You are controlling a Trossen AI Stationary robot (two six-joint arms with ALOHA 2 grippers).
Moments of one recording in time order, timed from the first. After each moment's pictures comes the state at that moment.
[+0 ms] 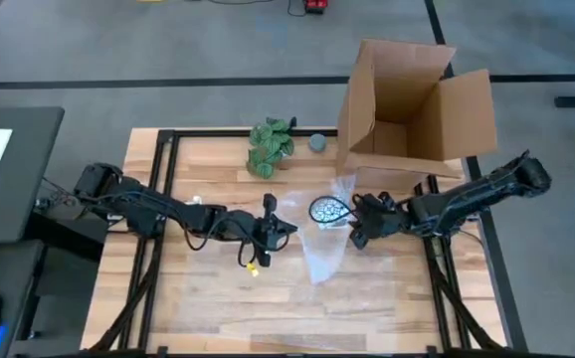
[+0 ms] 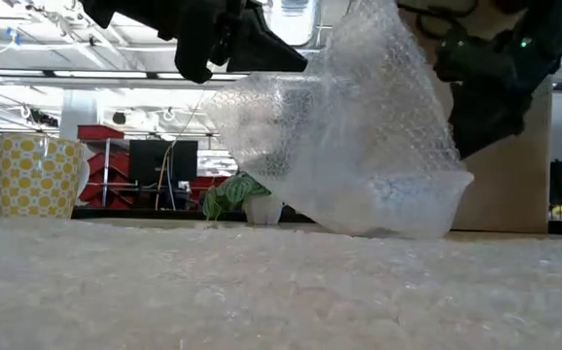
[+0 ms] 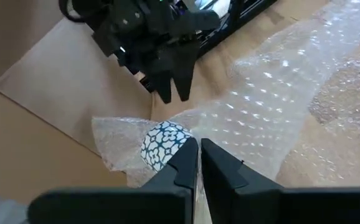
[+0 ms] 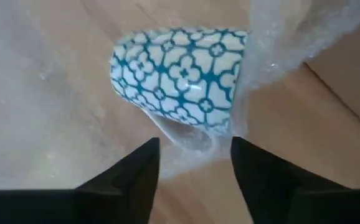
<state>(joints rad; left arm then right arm) -0.22 1.52 0.86 0.32 -0.36 0.56 0.21 1.15 0.63 -0.52 0.44 0.78</state>
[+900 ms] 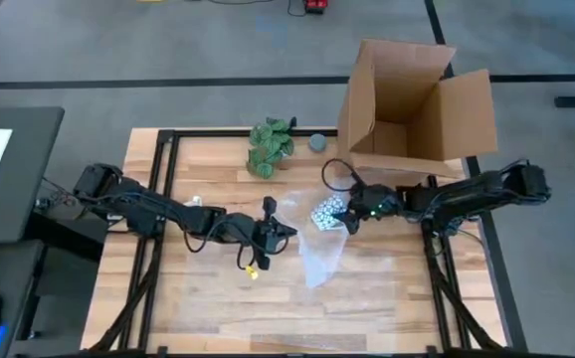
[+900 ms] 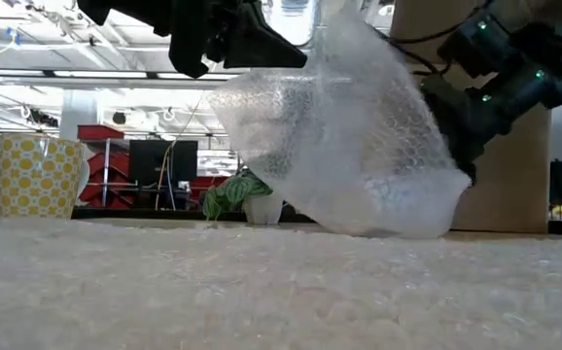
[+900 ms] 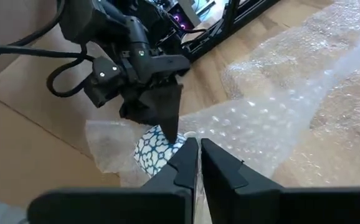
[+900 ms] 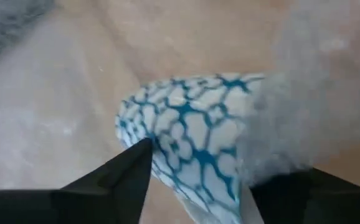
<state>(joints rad) -0.24 1.52 0.86 0.32 -0.36 0.54 -0.07 1.23 0.37 0.26 0.08 0.62</state>
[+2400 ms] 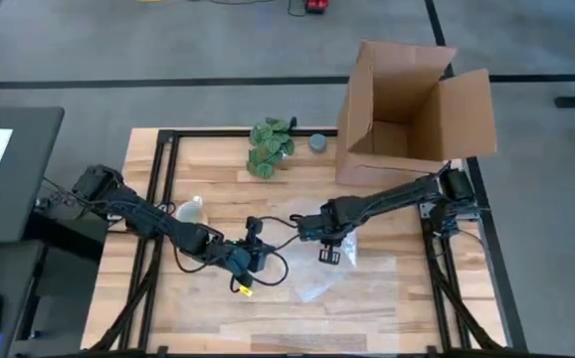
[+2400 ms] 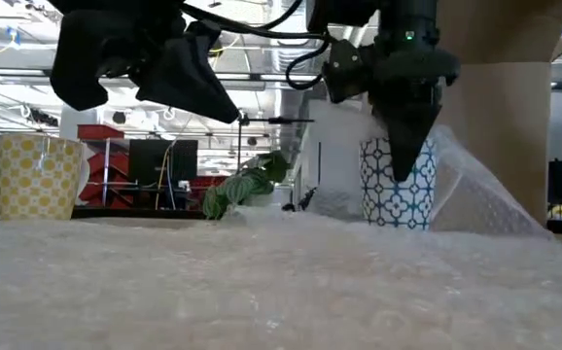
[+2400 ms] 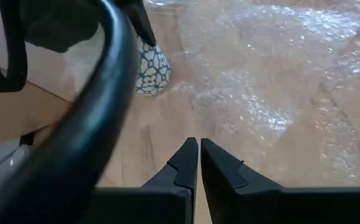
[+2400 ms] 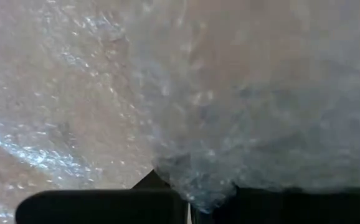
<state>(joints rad) -0.43 1.52 0.86 -0.09 -0.54 0.26 0.15 1.87 1.41 -1.03 0.08 0.33</state>
